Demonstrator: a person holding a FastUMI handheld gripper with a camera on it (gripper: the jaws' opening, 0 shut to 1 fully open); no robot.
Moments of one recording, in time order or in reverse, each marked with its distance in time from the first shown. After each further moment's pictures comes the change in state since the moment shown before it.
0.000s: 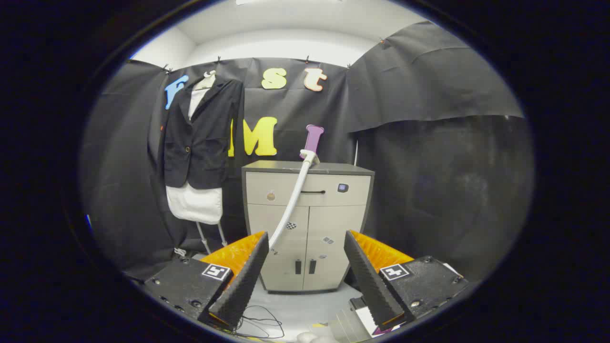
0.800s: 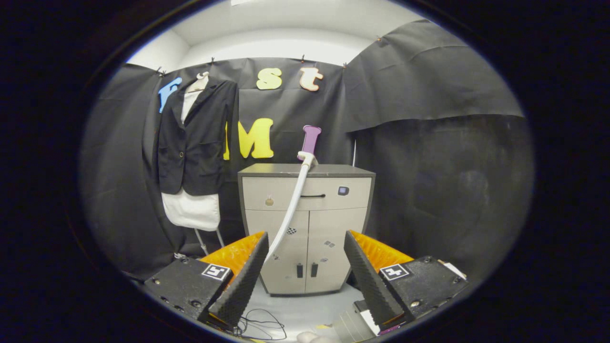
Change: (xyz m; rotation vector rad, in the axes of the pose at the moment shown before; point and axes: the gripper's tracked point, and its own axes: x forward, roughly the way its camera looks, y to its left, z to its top) arm 0.027 0.006 0.016 0.034 0.006 -0.004
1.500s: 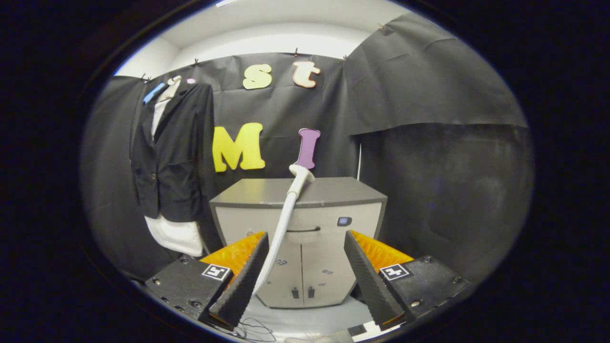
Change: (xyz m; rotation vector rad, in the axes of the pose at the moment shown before) arm 0.163 -0.042 0.112 0.002 0.017 0.018
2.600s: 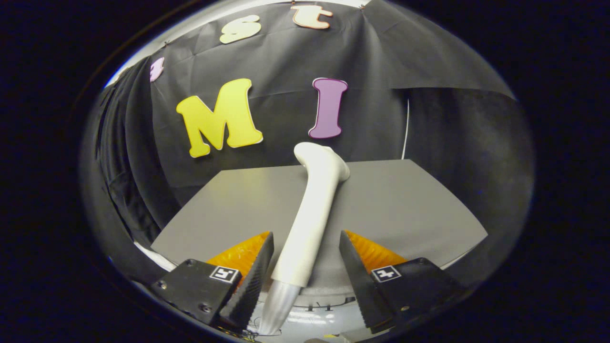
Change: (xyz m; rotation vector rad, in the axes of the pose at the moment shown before) arm 0.296 0.045 0.030 0.052 0.306 0.144
